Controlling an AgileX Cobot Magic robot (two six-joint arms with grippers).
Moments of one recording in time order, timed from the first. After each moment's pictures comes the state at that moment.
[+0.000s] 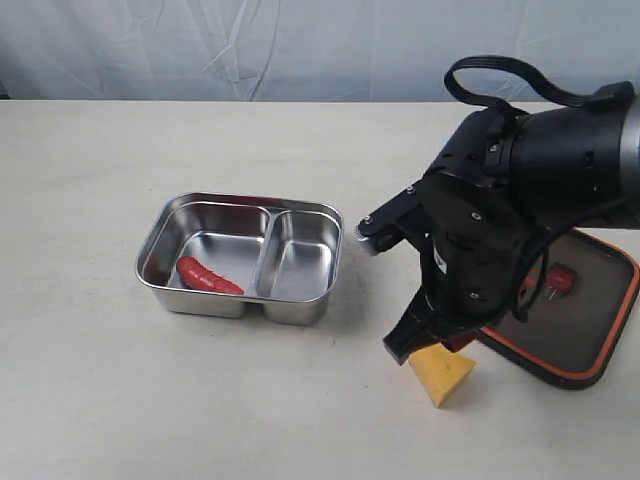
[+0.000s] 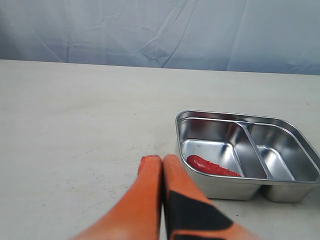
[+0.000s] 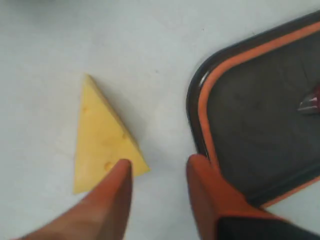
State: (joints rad) left arm -0.15 0.00 -0.17 -0.16 0.50 -0.02; right arm 0.89 1.67 -0.95 -0.29 0.94 0.27
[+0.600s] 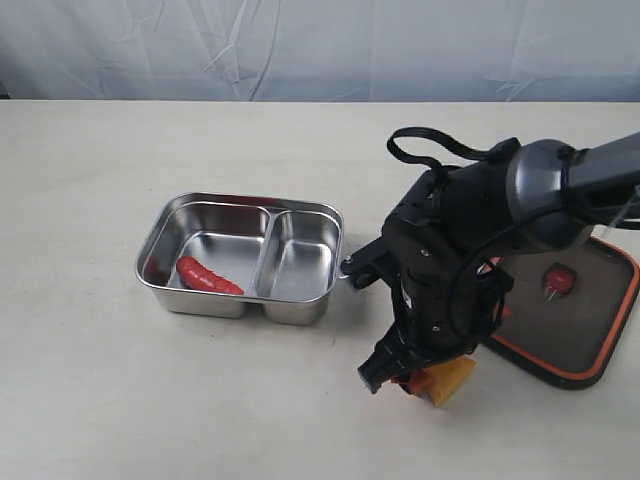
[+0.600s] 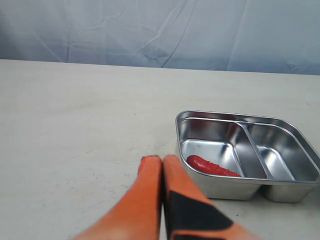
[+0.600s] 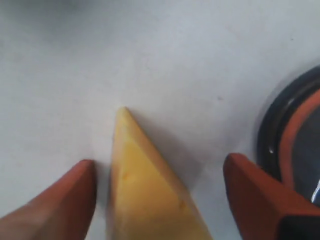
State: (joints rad) left arm -0.15 0.00 -0.17 -0.16 0.50 -0.02; right arm 0.89 1.87 -0.95 -0.21 0.82 0.28
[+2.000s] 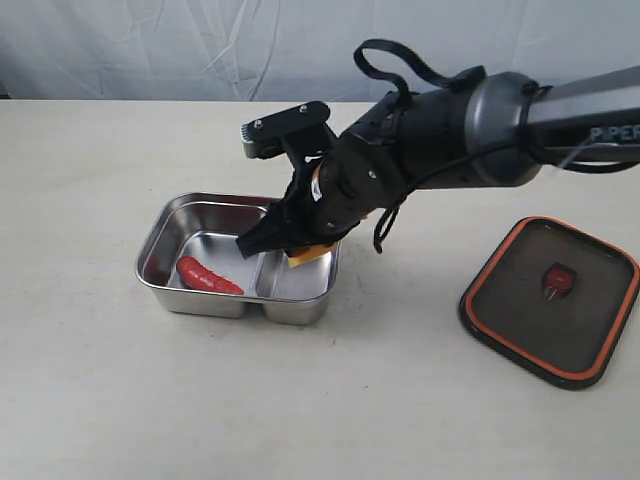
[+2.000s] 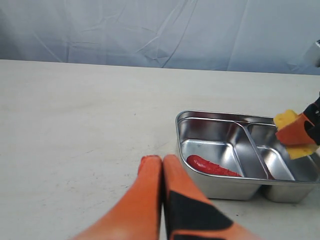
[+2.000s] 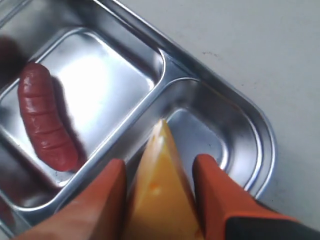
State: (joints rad) left arm -0.15 0.00 -0.17 -0.16 0.50 -0.02; right arm 0.89 1.92 -1.21 -0.13 0.38 0.23
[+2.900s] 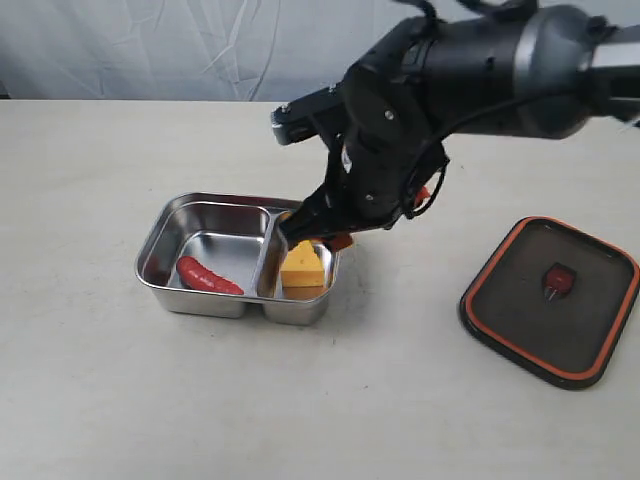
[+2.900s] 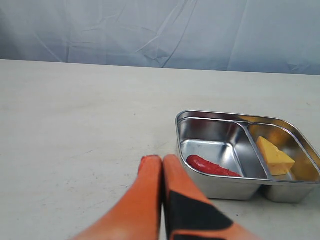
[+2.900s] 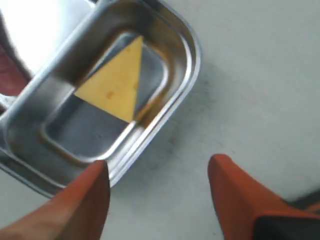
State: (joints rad) left arm -0.15 0.00 -0.17 -0.16 0.50 -0.02; right arm 0.88 1.81 -1.29 -0.22 0.82 0.29
